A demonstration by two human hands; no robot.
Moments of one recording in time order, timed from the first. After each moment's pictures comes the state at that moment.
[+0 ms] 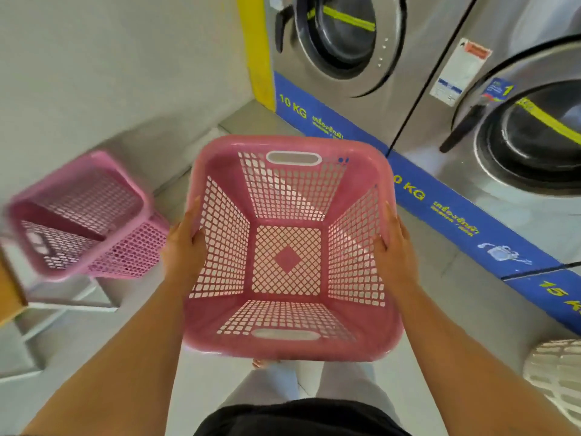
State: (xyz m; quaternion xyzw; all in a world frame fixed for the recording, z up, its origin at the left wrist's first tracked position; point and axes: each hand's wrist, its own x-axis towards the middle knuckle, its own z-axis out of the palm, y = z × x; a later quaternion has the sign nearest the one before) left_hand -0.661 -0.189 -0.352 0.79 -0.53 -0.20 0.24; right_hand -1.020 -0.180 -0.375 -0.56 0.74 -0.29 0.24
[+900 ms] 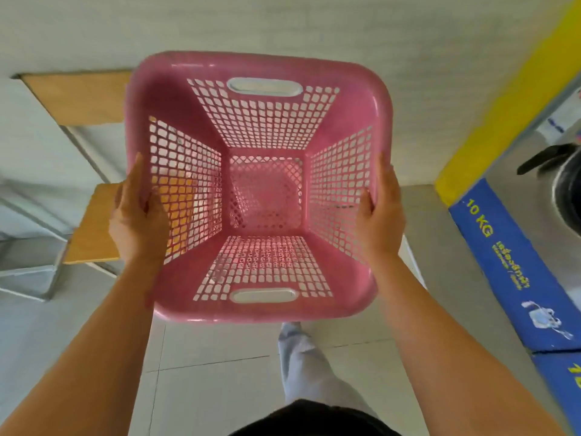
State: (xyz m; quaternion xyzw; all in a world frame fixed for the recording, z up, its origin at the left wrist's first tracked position) left_hand -0.300 -0.106 -0.267 0.85 -0.19 0.14 0.47; right_hand -0.556 -0.340 -0.288 -0.77 0.44 -0.42 0.22
